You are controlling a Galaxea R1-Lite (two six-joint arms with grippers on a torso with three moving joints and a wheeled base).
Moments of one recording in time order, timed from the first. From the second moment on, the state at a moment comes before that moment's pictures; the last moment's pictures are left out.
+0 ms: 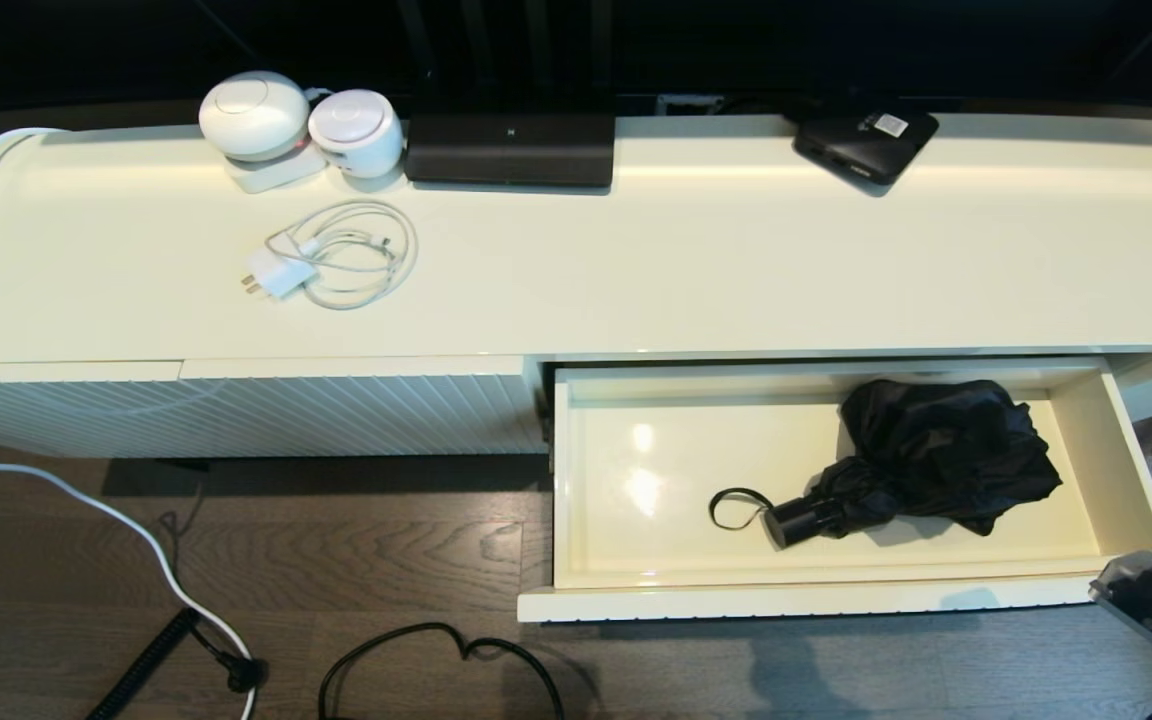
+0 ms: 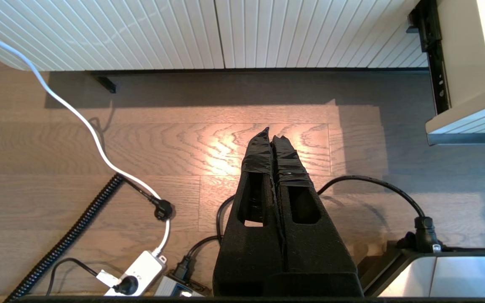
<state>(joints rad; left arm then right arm) 0.00 0.00 0.00 -0.01 0.00 -0.01 0.57 1.09 -0.53 0.34 -0.03 0.37</state>
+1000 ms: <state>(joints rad) 0.00 0.00 0.00 -0.01 0.00 -0.01 0.46 1.28 -0.52 0.00 -0.10 0.34</state>
